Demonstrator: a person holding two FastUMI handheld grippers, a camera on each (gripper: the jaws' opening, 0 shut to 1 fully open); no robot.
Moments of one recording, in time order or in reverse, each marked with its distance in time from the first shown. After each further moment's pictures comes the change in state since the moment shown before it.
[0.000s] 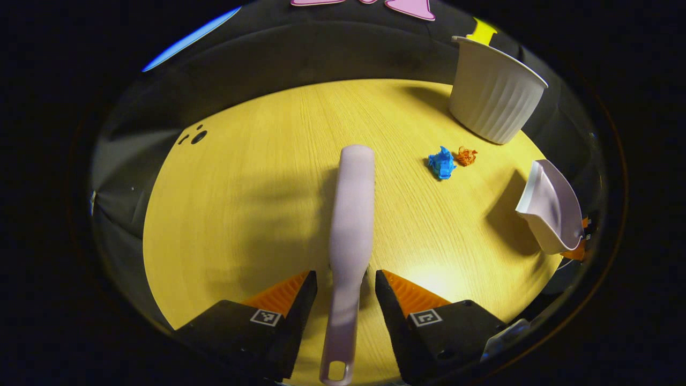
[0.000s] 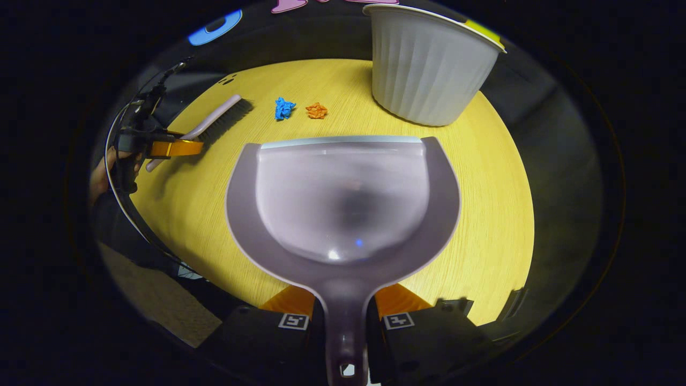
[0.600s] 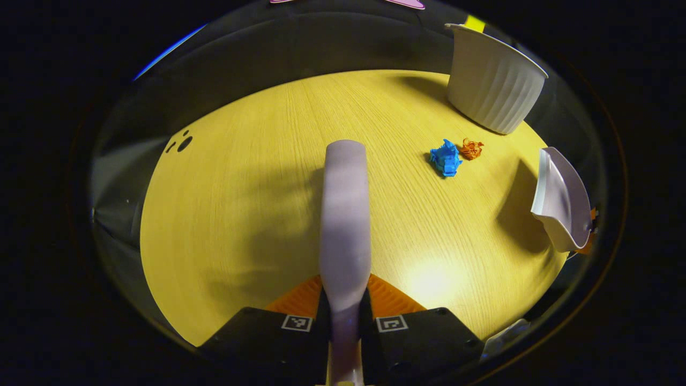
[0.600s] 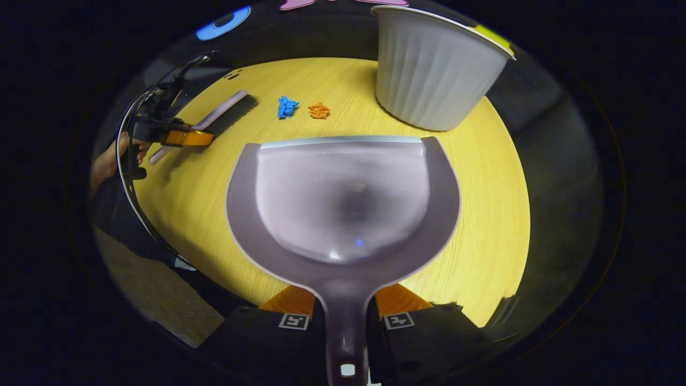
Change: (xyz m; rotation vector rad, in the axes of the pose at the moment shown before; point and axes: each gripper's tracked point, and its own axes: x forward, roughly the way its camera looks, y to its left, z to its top) left arm 0.017 0.001 0.019 0.059 -0.007 0.051; right arm -0.006 -0.007 0.010 -0.092 0.032 0.014
